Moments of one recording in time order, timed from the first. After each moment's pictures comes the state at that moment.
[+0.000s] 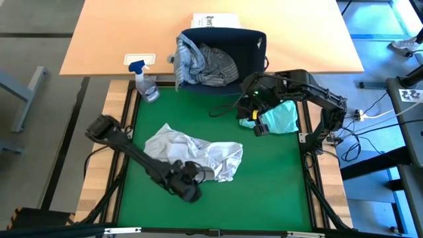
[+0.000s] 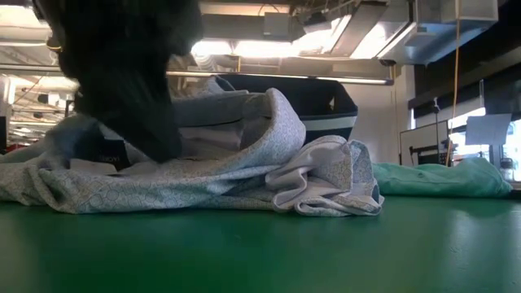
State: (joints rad) left arm -0.55 1.82 1.13 -0.48 -0.43 -1.16; right arm -0.05 1.76 2.33 -1.52 -0.13 -0.39
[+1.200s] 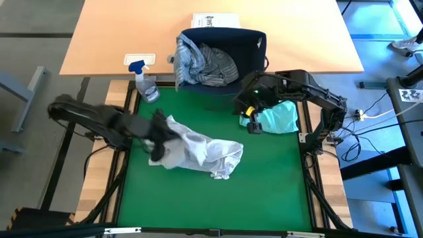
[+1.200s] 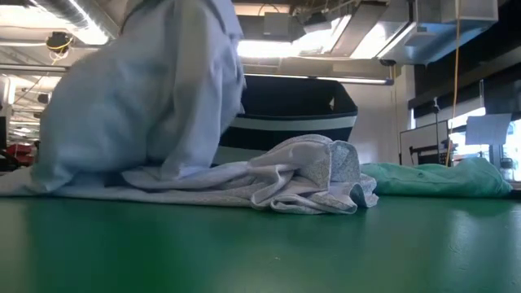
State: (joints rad) left arm -0.29 1.04 1.18 -0.72 -0.35 -0.36; right arm -0.05 1.77 2.33 -1.45 -0.06 -0.19
